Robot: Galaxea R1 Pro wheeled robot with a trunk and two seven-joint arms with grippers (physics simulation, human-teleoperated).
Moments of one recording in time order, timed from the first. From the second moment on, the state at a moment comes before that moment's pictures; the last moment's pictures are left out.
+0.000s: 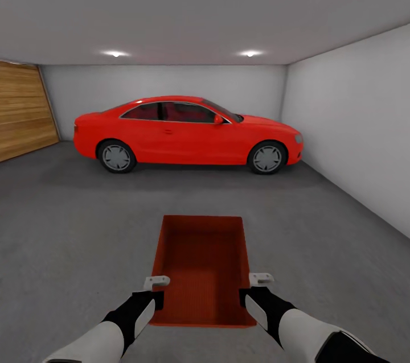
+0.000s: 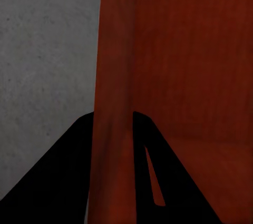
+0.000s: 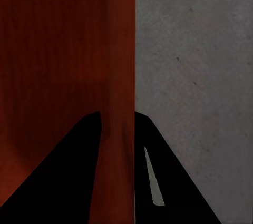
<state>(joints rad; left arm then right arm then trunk) -0.66 -0.11 -0.01 -0.26 0.07 0.26 0.22 -0.74 0.12 0.63 -0.15 -0.66 0.23 -0.33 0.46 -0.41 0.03</state>
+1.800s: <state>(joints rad) -0.66 -0.11 -0.01 -0.25 0.07 0.26 0.22 -0.74 0.12 0.63 -0.15 -0.66 0.23 -0.33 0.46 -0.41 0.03</state>
